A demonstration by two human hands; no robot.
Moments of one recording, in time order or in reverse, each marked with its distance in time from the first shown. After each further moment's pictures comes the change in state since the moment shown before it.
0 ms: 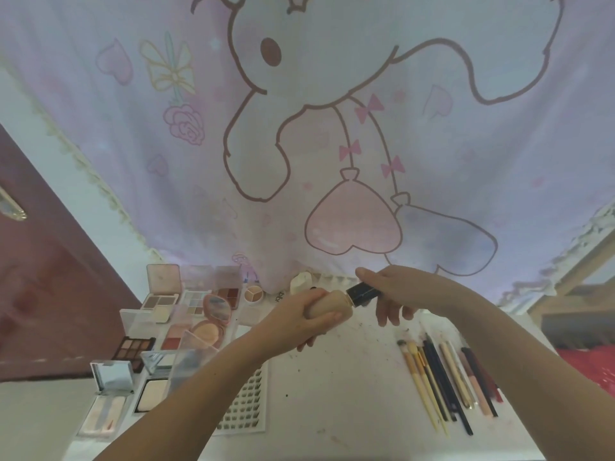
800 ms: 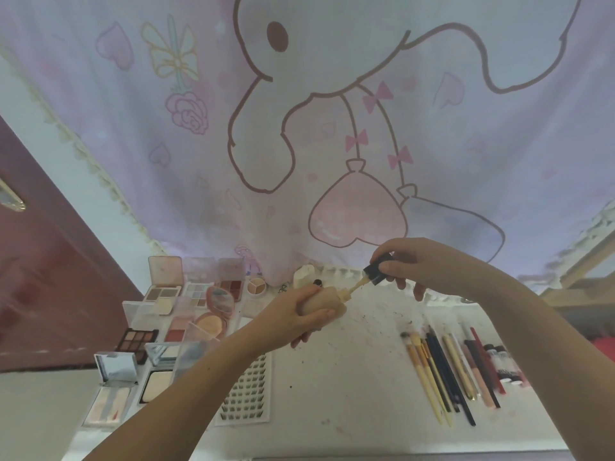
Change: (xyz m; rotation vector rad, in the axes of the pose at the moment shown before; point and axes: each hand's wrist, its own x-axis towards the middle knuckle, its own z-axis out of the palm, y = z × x) left_hand -0.009 -0.016 -0.011 -0.055 -0.006 -0.021; right_hand -0.014 0.003 -0.019 -0.018 0.171 -0.268
